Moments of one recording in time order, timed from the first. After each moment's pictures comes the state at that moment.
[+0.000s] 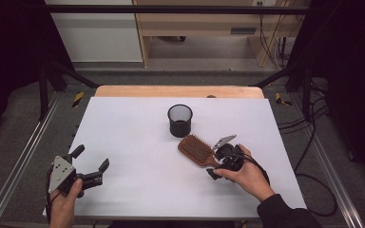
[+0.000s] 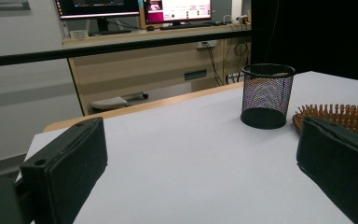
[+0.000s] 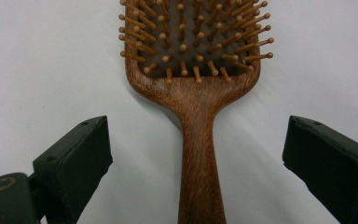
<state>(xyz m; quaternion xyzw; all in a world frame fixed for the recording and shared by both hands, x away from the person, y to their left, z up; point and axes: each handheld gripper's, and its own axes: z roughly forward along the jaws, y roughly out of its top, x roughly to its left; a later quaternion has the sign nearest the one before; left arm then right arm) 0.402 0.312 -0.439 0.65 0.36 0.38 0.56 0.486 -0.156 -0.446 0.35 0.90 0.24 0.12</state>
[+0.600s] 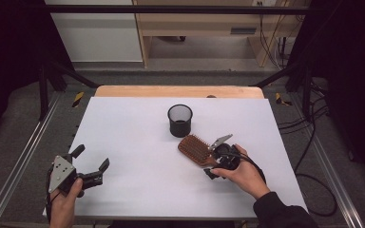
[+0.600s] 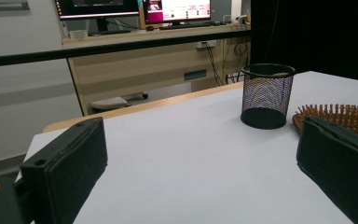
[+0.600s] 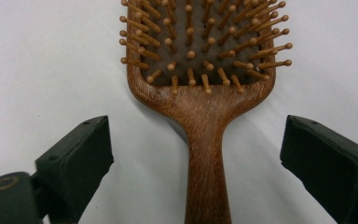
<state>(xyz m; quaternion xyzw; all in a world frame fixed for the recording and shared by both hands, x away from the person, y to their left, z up) 0.403 0.312 -0.439 0.65 0.36 0.38 0.56 0.493 -0.149 -0.454 0.35 0.90 0.24 0.11</state>
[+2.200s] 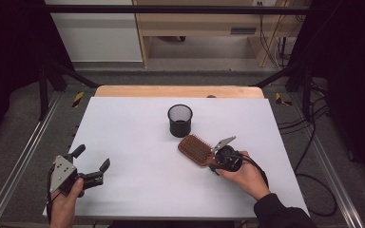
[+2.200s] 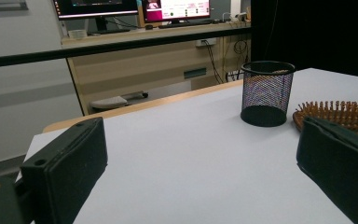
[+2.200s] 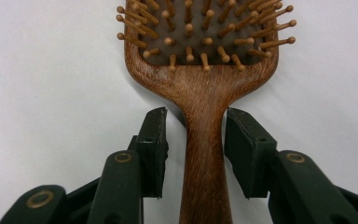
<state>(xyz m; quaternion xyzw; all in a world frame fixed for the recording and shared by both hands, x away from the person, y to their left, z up) 0.403 0.311 -0.439 0.65 0.36 0.38 0.56 0.490 -0.159 -0.460 0.34 0.90 0.24 0.10</state>
